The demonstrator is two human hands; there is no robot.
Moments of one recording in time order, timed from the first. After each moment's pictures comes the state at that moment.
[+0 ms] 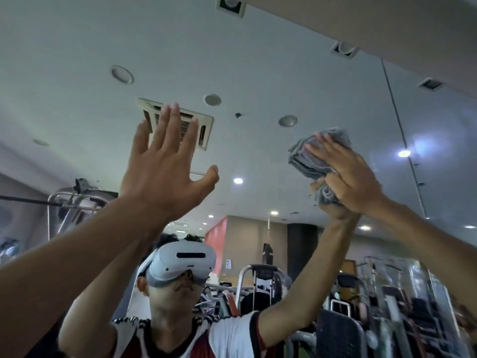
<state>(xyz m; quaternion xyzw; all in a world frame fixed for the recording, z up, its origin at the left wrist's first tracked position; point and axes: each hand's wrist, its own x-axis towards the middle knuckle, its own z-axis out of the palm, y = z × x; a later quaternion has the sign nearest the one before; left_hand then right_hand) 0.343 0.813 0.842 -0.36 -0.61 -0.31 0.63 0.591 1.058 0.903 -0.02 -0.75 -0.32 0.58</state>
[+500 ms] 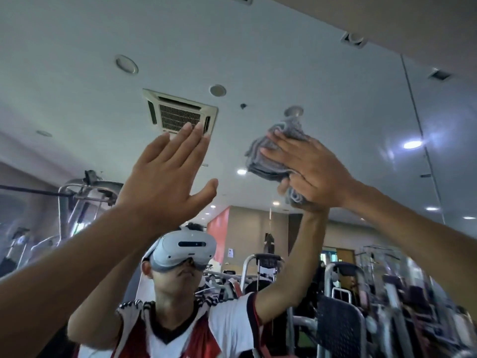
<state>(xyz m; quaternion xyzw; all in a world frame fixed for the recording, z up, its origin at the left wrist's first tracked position) 0.294 0.773 0.820 -0.40 -0.57 -0.23 0.68 0.515 0.975 0.901 0.05 -0.75 -0.46 0.47</state>
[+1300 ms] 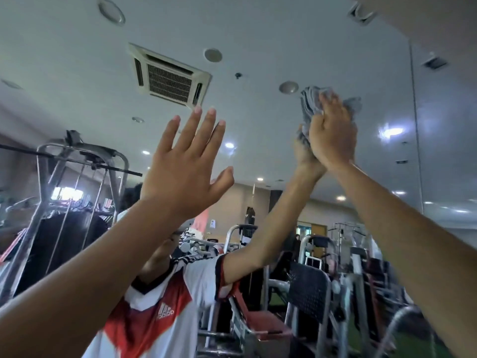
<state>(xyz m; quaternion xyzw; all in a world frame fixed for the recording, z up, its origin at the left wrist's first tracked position) 0.291 0.774 0.775 -0.40 -0.57 -0.26 0.67 0.491 0.945 0.900 -0.24 -0.64 -0.18 0.71</state>
